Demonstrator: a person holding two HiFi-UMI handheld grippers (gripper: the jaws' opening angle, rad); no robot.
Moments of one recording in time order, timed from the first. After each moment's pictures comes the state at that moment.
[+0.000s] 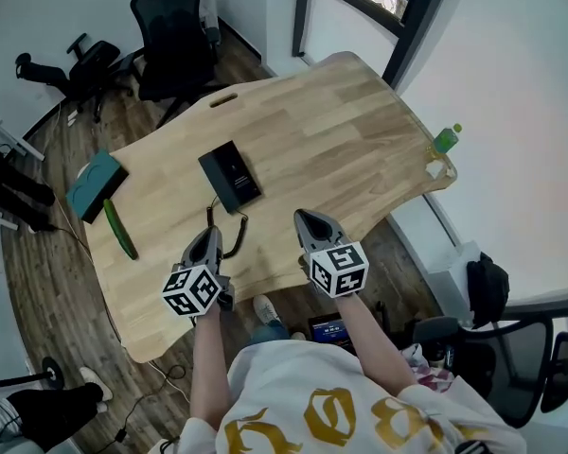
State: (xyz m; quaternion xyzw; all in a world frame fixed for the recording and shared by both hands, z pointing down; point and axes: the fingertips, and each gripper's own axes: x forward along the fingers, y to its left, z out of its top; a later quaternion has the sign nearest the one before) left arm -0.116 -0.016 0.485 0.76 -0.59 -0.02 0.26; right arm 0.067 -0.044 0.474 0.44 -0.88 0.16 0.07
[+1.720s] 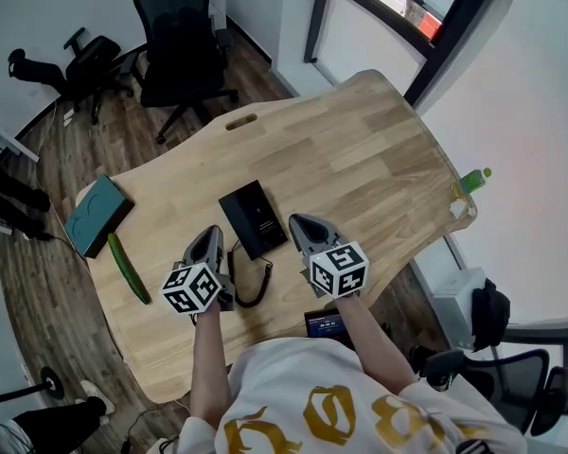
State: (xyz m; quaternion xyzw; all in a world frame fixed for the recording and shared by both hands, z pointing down) left arm -0.188 -0.150 0.508 0.75 -0.59 -0.03 0.30; right arm -0.019 -0.172 0.492 0.39 -0.90 0.18 0.09
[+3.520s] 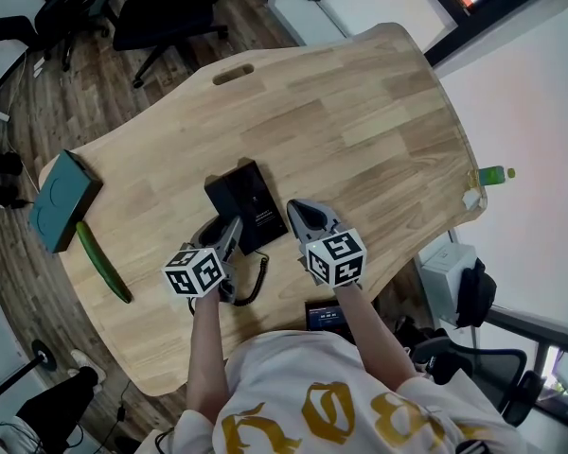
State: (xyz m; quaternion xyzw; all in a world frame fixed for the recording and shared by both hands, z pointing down) left arm -0.143 -0.175 0.623 0.75 -0.49 0.02 0.44; right arm -0.022 -0.207 0.589 0.38 -0.87 0.24 0.19
